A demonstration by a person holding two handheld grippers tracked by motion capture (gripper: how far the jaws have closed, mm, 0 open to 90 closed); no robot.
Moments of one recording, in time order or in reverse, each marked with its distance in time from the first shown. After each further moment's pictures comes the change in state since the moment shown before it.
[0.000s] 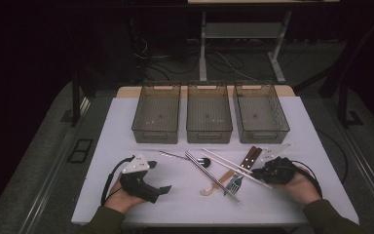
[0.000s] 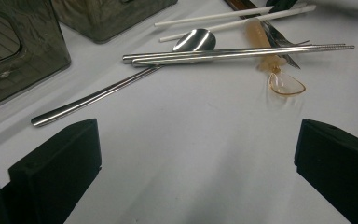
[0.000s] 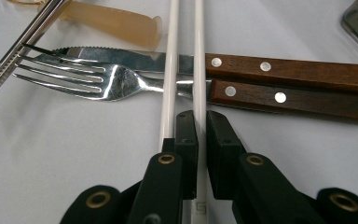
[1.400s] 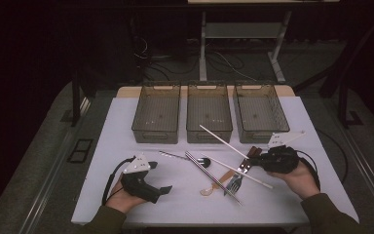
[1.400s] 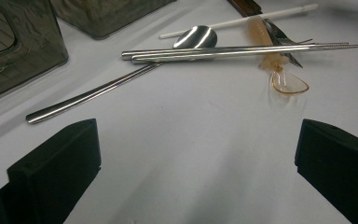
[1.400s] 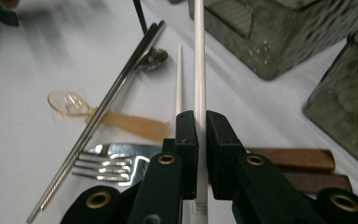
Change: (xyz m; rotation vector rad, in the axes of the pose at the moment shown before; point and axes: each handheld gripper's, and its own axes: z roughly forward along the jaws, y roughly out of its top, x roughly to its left) left arm 0.001 -0.003 0.004 0.003 -0.004 -0.009; right arm -0.006 0.030 -0.028 -0.236 0.050 0.081
